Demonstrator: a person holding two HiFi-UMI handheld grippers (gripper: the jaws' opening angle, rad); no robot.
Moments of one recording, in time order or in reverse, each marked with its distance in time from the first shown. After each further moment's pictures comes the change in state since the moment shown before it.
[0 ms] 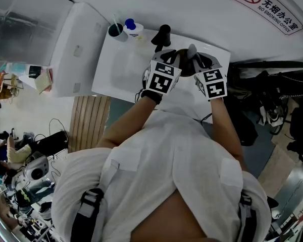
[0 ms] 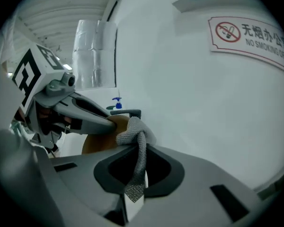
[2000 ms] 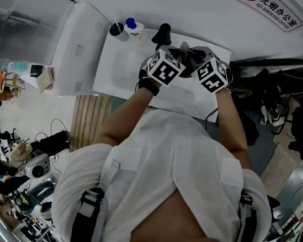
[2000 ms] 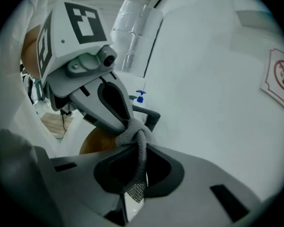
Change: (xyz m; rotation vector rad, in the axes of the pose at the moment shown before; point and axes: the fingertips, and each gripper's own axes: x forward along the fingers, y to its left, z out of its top) left arm 0.006 -0.017 -0.002 0.255 0.205 -0.113; right arm 0.003 0.023 0.010 -0.454 0.129 0.146
